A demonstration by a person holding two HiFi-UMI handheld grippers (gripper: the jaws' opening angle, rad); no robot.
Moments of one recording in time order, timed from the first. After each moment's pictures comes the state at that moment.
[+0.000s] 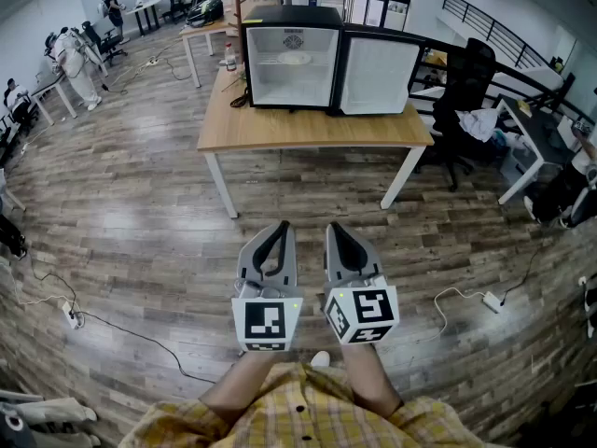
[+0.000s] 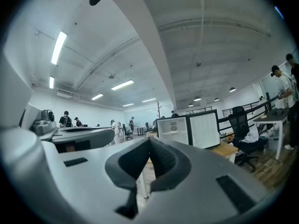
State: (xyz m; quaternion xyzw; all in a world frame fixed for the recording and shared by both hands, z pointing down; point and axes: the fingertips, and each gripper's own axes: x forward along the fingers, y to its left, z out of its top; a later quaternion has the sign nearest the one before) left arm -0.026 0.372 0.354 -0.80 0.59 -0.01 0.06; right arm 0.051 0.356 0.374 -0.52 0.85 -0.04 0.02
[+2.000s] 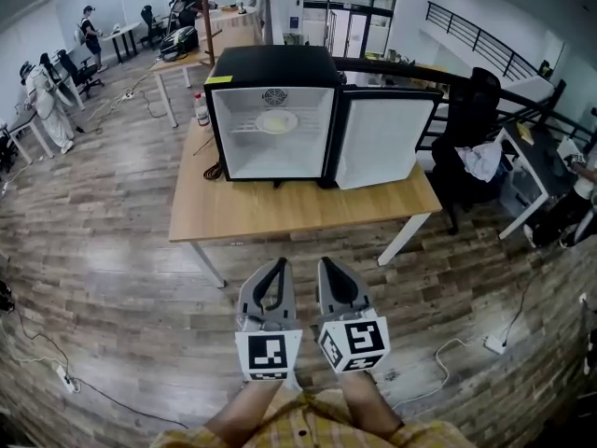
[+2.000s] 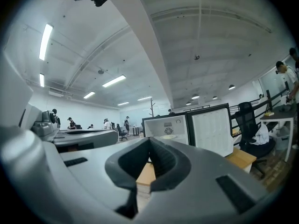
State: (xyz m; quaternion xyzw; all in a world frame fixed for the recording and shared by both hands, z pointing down) left arm -0.036 0.047 0.373 -0.81 0.58 -0.01 0.04; right arm 0.034 0.038 0.389 -0.53 0.84 -0.05 0.01
